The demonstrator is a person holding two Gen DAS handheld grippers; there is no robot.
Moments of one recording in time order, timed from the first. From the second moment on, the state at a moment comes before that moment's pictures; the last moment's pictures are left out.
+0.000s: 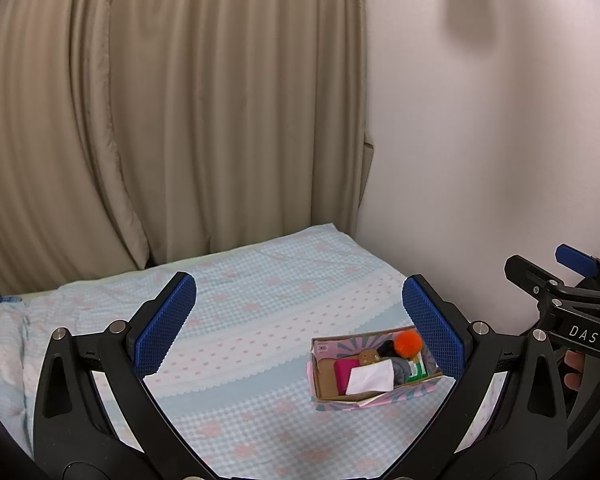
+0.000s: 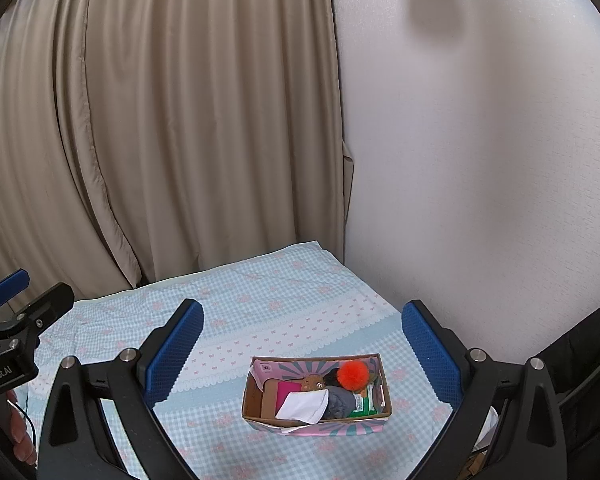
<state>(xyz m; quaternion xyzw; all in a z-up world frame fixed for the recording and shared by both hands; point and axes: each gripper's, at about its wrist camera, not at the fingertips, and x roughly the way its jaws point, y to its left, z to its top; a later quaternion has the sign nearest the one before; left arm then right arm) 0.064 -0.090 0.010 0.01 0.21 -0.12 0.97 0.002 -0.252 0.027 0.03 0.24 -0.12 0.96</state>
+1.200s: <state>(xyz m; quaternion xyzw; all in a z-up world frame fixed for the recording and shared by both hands) 0.064 -0.100 0.011 0.03 0.19 -0.09 0.98 0.015 -0.248 0.023 0.03 0.25 -0.12 0.96</state>
